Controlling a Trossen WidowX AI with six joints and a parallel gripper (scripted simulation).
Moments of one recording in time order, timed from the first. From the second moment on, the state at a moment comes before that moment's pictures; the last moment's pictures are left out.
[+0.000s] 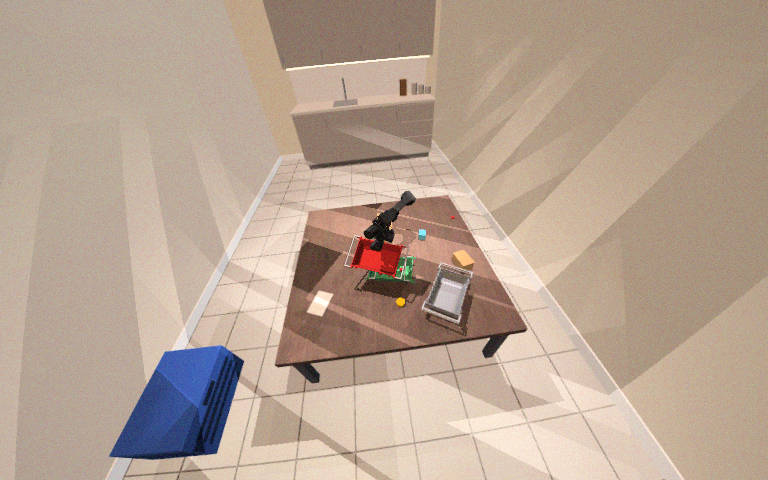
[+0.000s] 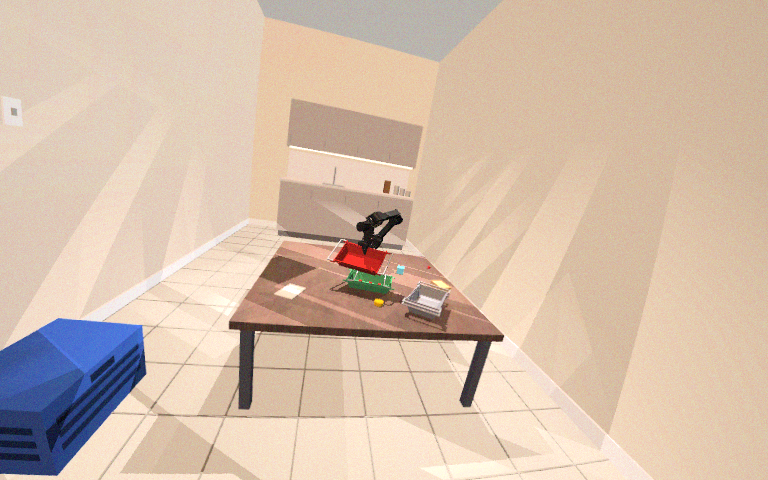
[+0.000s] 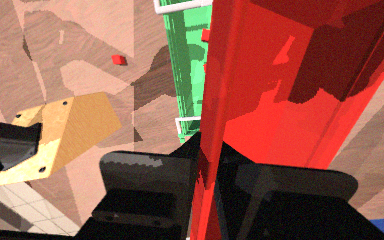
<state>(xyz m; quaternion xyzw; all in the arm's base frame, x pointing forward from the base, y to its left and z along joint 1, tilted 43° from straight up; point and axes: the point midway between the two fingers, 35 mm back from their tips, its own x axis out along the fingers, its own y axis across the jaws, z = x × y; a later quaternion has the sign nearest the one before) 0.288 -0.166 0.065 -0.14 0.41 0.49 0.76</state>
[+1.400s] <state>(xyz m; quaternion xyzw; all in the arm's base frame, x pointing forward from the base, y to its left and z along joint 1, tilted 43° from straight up) 0.303 -0.117 0.100 -0.19 0.36 0.52 0.75</state>
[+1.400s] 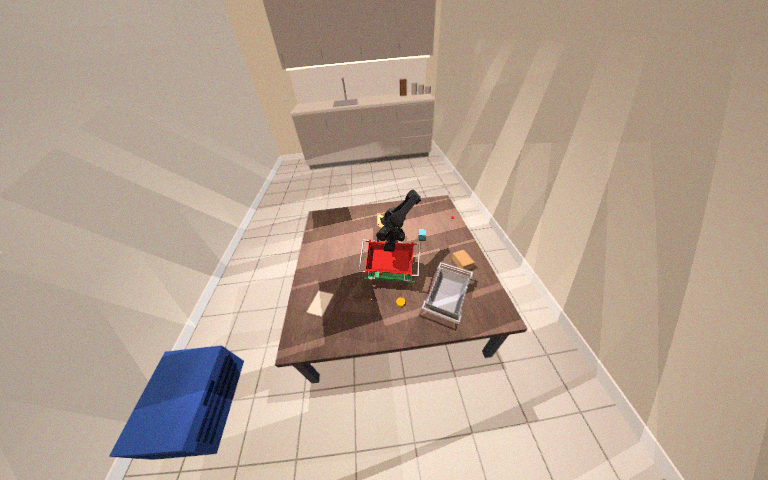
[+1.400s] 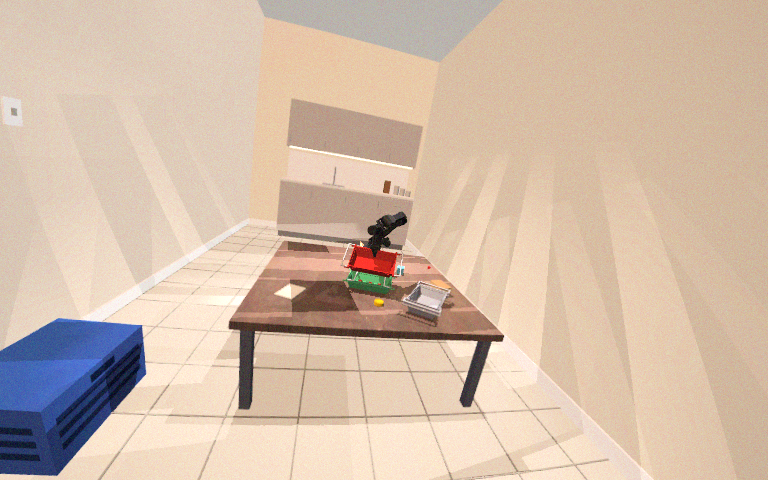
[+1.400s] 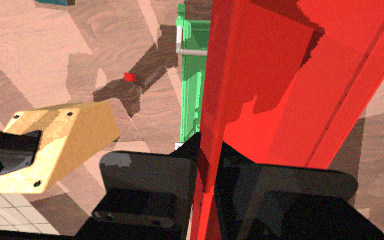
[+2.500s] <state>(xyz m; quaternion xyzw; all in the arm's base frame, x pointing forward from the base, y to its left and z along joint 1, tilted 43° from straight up) 0.306 -0.101 0.082 -0.19 0.35 0.53 0.75</state>
